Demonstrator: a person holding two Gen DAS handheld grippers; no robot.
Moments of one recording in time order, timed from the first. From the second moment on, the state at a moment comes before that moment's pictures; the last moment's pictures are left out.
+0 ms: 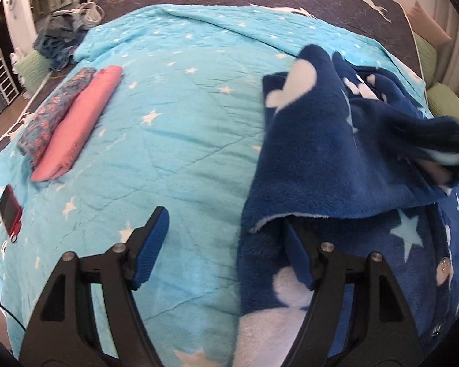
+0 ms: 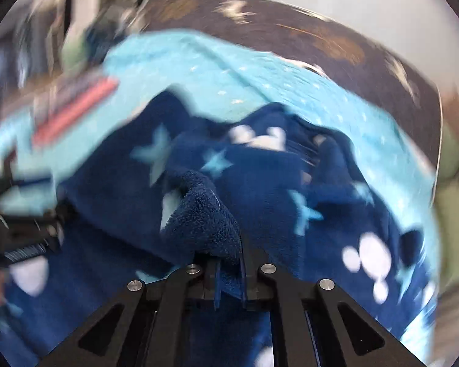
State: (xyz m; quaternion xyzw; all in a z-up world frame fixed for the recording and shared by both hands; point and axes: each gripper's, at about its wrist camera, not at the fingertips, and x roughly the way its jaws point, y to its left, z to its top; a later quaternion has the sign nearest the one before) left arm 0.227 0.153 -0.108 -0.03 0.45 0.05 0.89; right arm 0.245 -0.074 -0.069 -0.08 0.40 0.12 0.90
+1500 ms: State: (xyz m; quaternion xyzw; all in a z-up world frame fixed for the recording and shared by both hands) left arm 0.213 0.147 -0.111 0.00 0.44 0.02 0.90; right arm 0.447 0.038 -0.081 -0.03 0.62 0.31 0.72
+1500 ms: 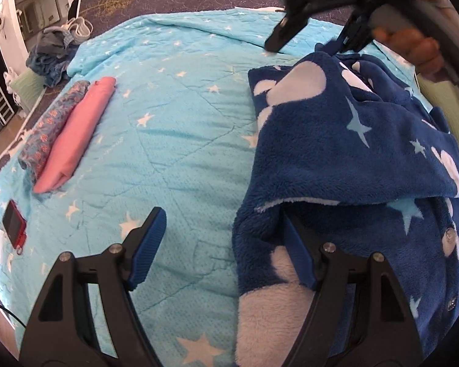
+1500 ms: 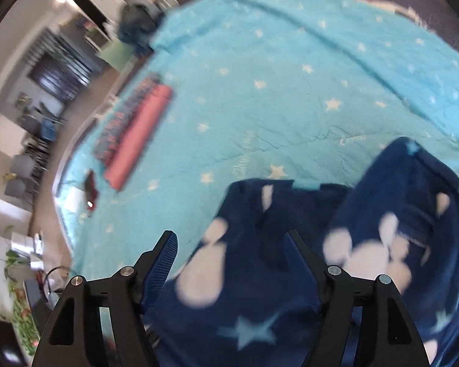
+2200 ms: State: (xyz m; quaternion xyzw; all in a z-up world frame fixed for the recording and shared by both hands) left arm 0.202 0.170 -0.112 -0.06 0.44 0.04 0.90; right arm 0.470 0.102 -0.143 0.02 0.67 0.36 0.65
